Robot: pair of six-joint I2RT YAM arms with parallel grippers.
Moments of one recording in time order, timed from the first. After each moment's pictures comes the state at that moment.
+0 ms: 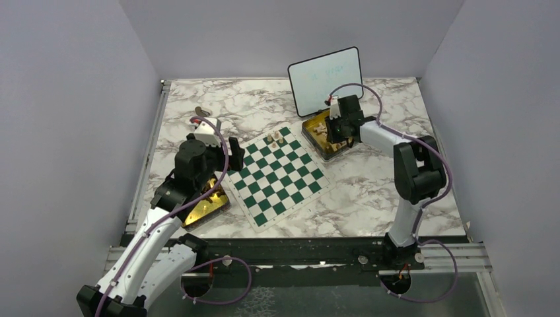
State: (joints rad) left arm -0.42 0.74 0.75 -0.32 -0.10 -0.22; right arm 0.31 1.92 1.28 -0.24 -0.11 -0.08
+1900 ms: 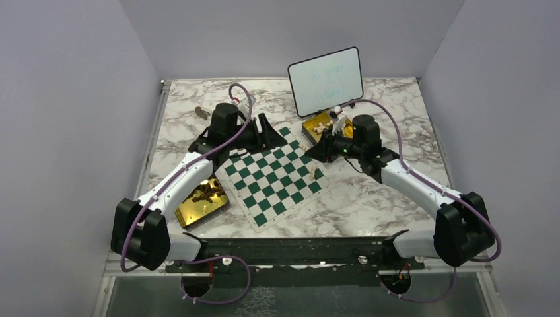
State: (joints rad) left arm -0.42 1.33 0.99 -0.14 0.54 -0.74; right arm 0.44 1.33 0.83 0.07 -0.57 0.26
